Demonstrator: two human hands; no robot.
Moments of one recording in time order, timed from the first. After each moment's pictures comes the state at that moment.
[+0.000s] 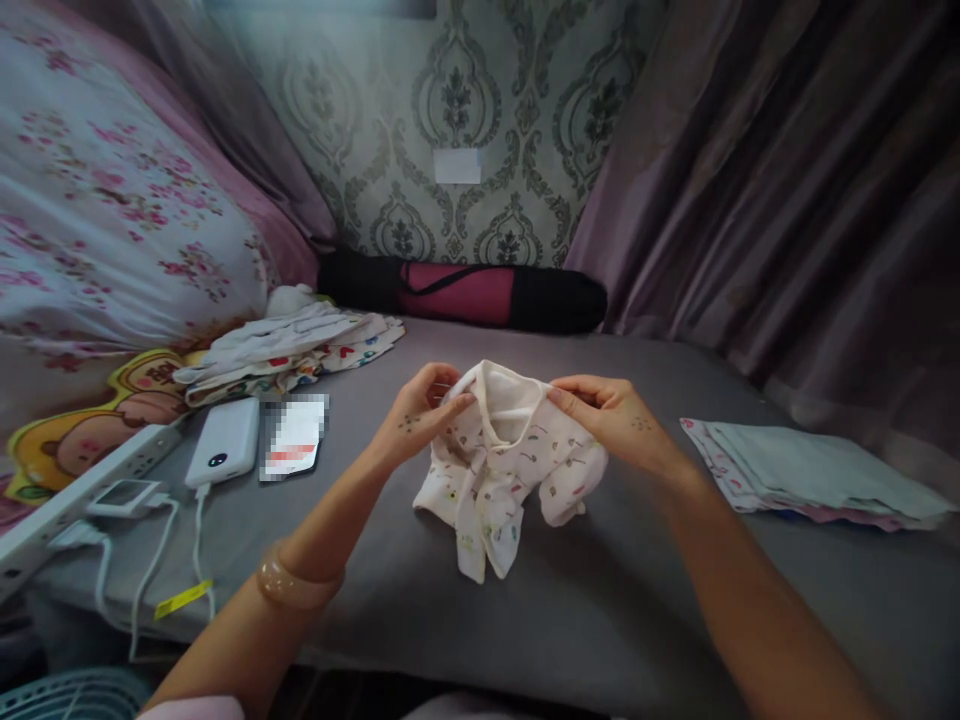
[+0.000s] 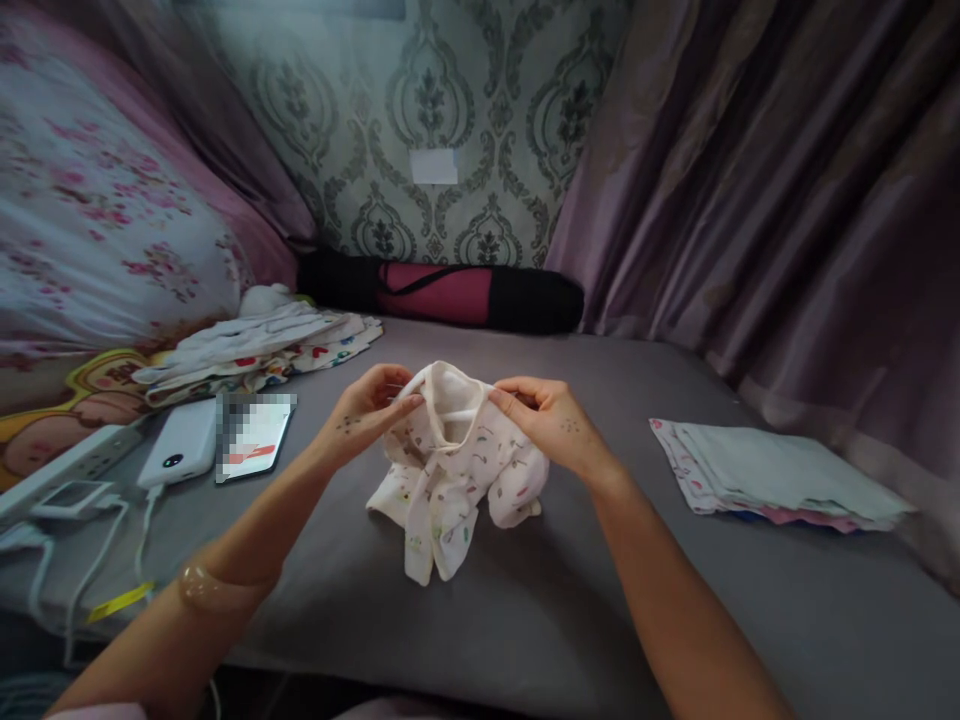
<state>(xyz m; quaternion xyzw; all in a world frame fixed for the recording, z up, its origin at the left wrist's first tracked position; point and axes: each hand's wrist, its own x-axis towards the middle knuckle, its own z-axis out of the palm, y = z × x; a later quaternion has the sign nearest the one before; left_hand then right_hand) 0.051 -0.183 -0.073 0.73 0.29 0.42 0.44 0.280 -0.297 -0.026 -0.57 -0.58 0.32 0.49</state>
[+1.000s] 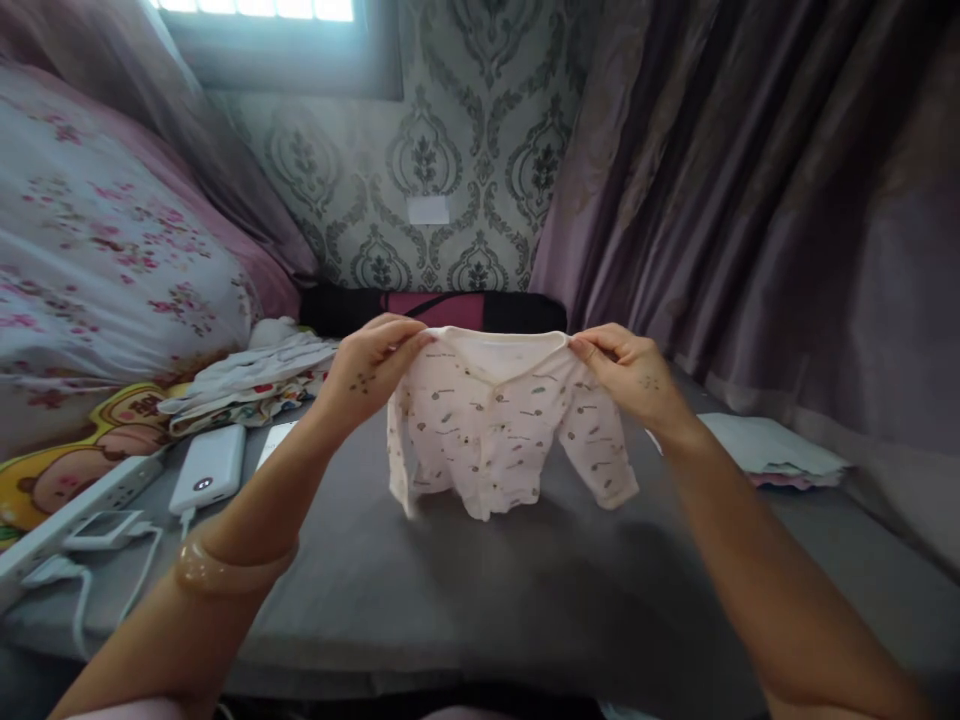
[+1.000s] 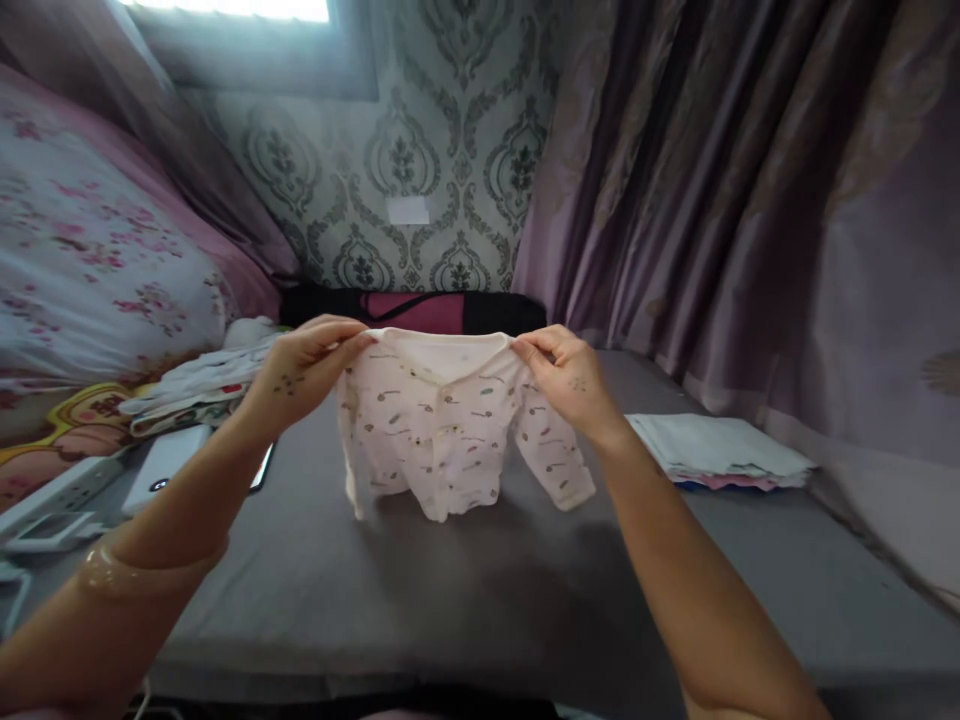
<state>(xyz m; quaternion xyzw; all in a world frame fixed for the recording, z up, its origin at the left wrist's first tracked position) 0.033 -0.203 0.026 0.81 0.27 0.49 0.17 0.309 -0.329 0.030 -0.60 -0.62 -0.04 0.51</state>
